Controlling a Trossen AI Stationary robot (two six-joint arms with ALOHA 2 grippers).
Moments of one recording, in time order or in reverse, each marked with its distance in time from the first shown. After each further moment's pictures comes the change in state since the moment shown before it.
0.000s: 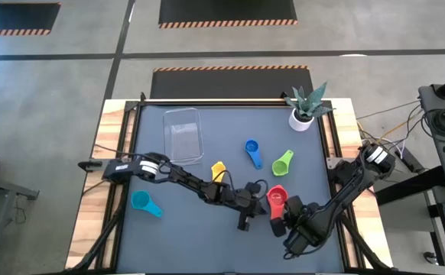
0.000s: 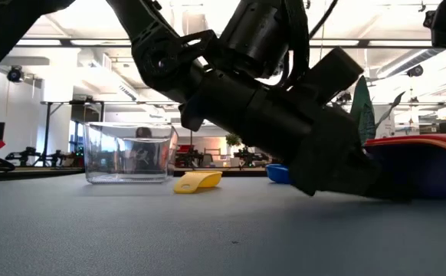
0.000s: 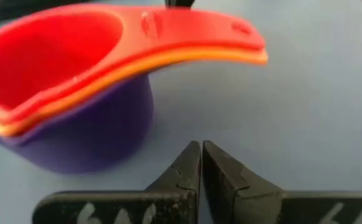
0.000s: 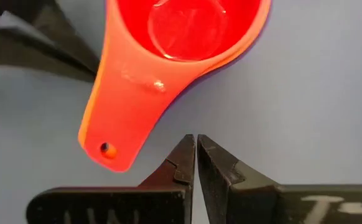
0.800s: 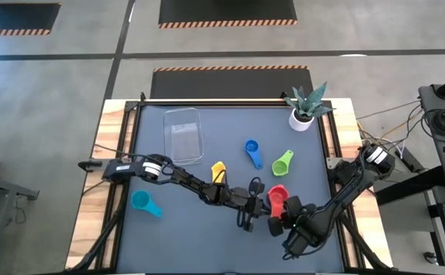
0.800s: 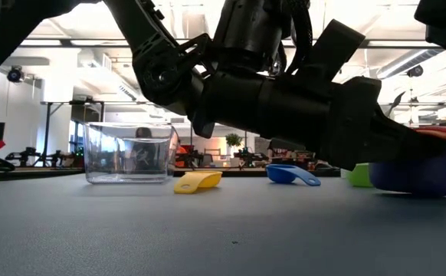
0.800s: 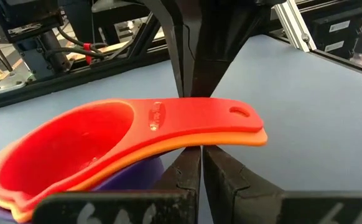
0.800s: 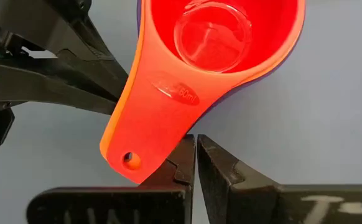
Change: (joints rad) left arm -0.001 0.043 0.005 0.279 0.008 0.049; right arm 0.000 0.005 -0.006 0.056 0.082 0.060
